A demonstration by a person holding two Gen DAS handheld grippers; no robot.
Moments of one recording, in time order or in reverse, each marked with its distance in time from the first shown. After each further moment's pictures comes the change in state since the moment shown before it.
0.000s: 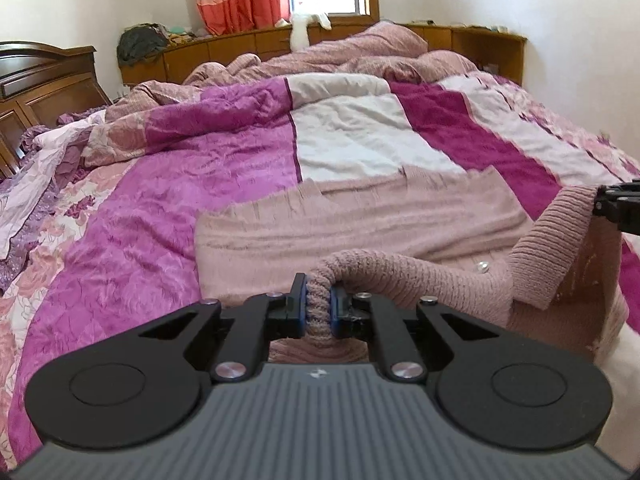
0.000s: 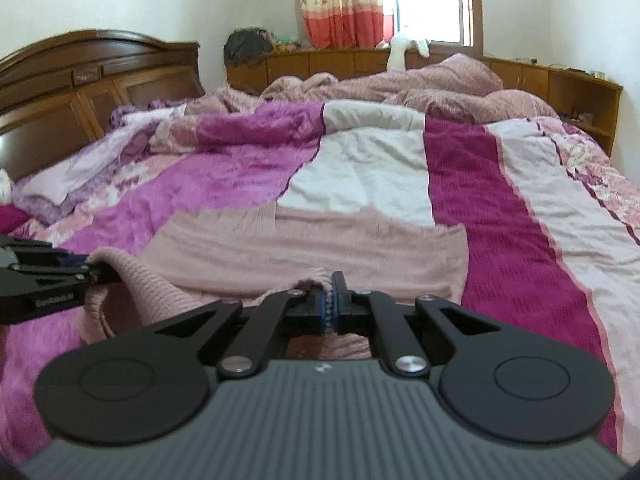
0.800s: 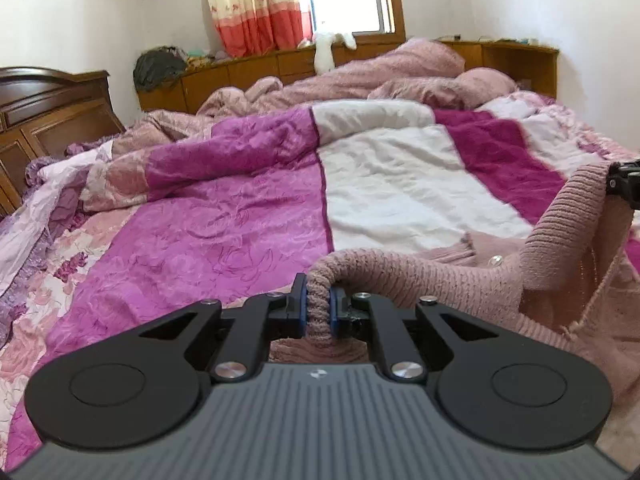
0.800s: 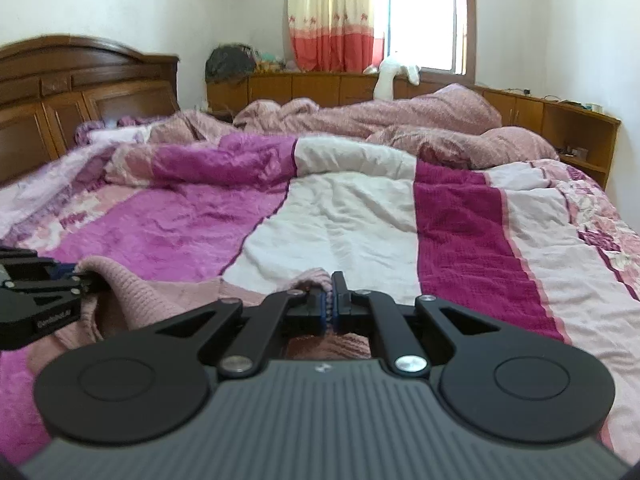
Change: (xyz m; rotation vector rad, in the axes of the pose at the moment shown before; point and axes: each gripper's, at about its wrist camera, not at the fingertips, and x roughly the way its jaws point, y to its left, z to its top) left arm 0.145 0.016 0.088 0.014 -0.050 0.095; right arm 0.136 -0.029 0.074 -0.069 -0.034 -0.052
